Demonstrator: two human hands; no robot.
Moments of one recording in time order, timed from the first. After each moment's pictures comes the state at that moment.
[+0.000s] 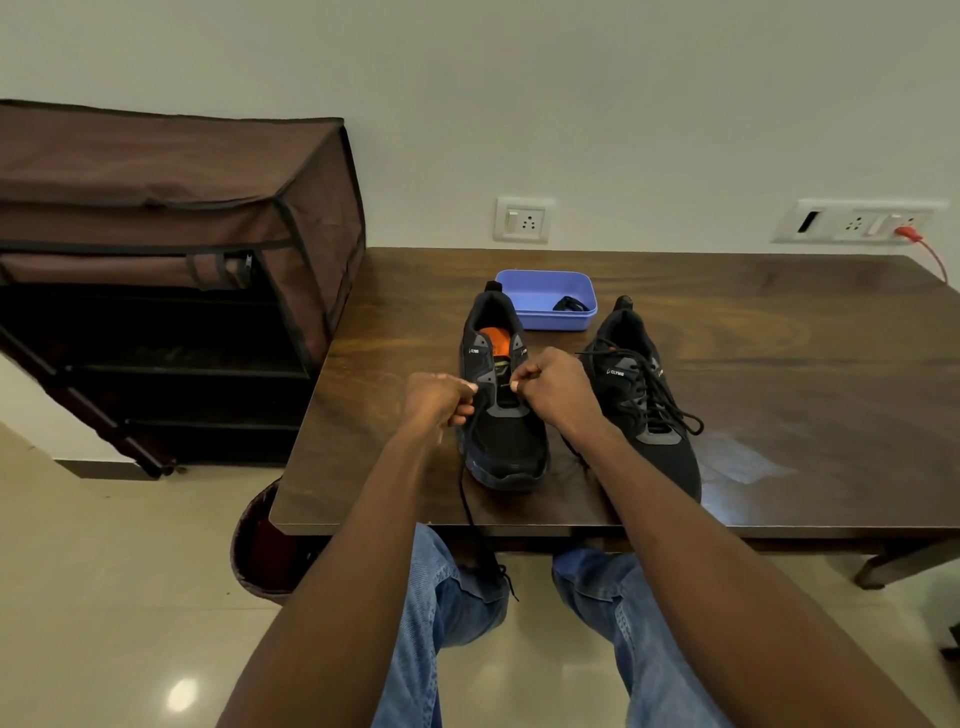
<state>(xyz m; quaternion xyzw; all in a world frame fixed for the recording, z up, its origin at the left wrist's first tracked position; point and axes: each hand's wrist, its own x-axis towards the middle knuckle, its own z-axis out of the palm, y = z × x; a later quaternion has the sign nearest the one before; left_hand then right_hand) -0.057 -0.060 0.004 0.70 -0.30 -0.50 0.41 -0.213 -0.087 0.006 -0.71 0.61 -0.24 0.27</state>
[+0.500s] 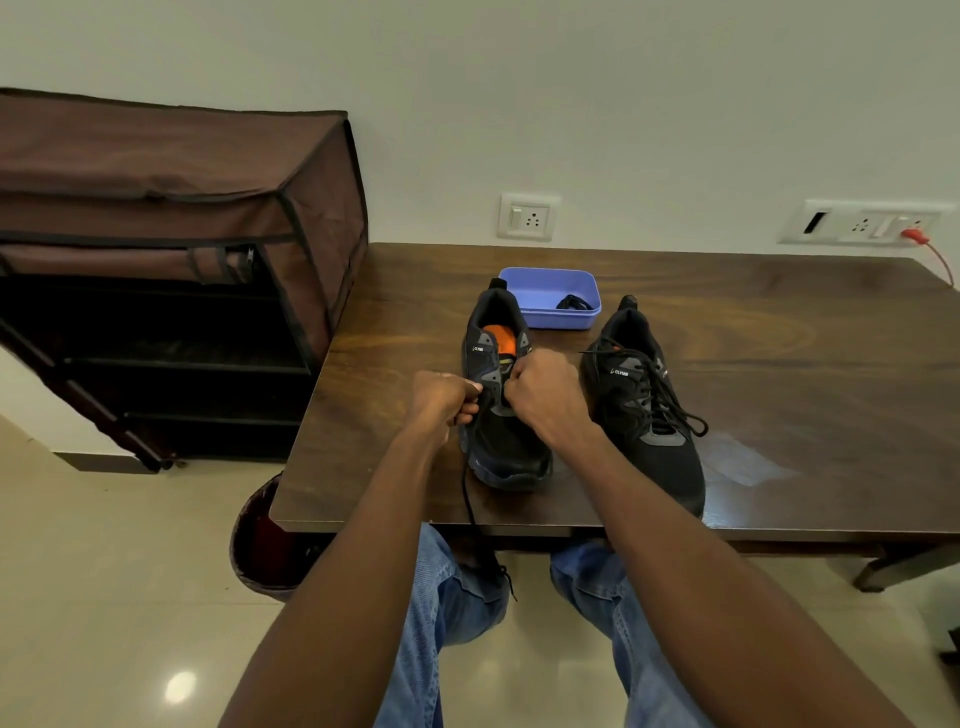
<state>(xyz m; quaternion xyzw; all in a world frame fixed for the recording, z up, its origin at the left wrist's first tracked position) -0.060 -0.070 -0.005 0.70 -0.29 -0.52 0.39 -0.190 -0.081 0.009 -0.72 0.66 -0.17 0.17</state>
